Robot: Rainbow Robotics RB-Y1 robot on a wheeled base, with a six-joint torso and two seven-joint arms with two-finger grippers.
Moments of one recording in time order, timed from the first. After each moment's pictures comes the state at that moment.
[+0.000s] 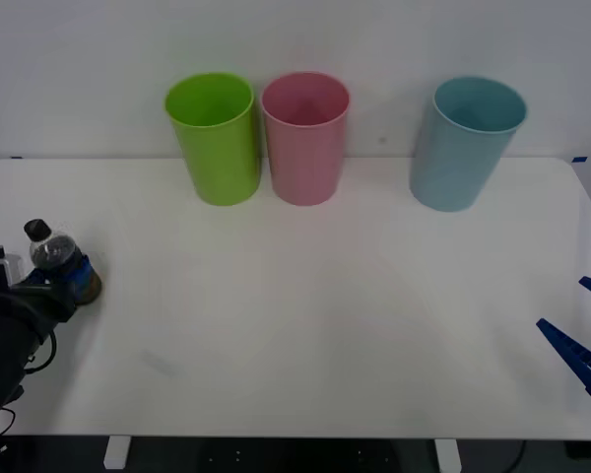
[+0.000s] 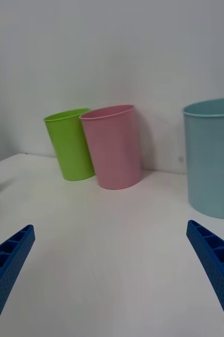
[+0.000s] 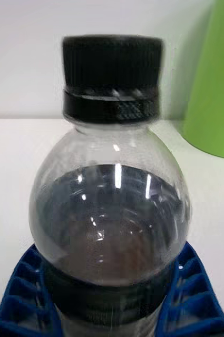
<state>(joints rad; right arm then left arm) 0.35 -0.40 -0.52 -1.66 0.96 -1.22 0.00 -0.06 0.32 0.39 -1.20 -1.22 -0.53 -0.11</state>
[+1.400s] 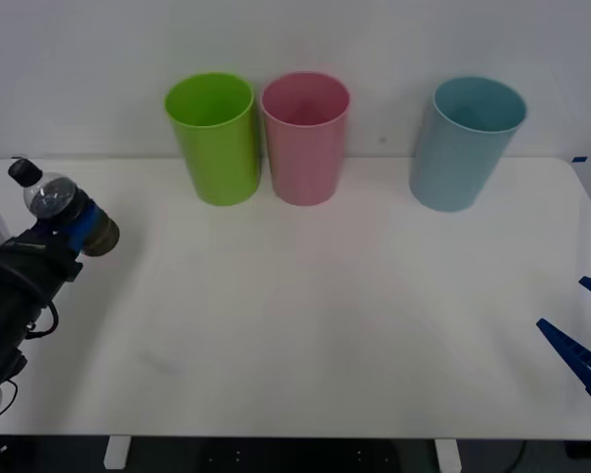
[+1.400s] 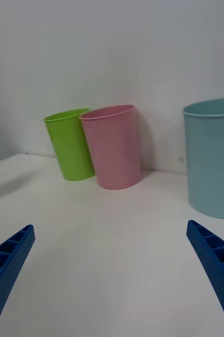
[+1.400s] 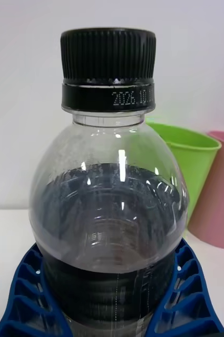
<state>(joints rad) 0.35 -0.40 -0.52 -1.66 0.96 -1.22 0.00 0.02 0.32 0.31 -1.54 -1.07 -0.55 0.00</state>
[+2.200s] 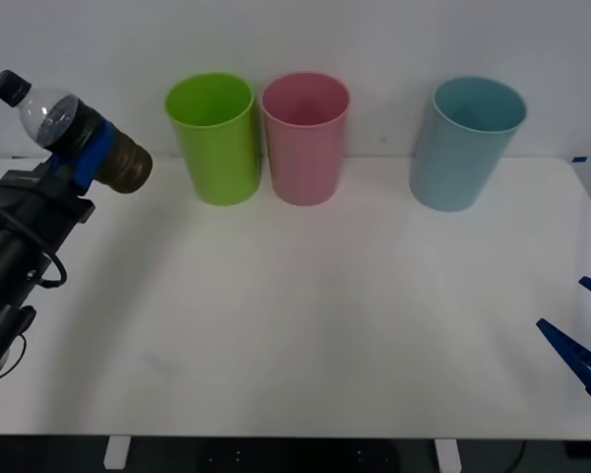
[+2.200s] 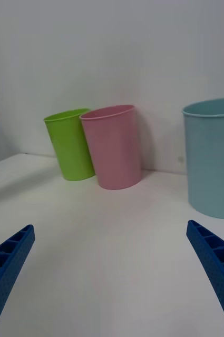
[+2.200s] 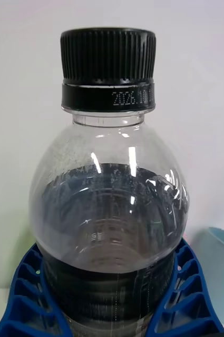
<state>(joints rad) 0.35 -0.40 -0.52 -1.66 0.96 -1.22 0.00 -0.01 0.32 0.25 -1.83 -1.13 -0.53 0.38</state>
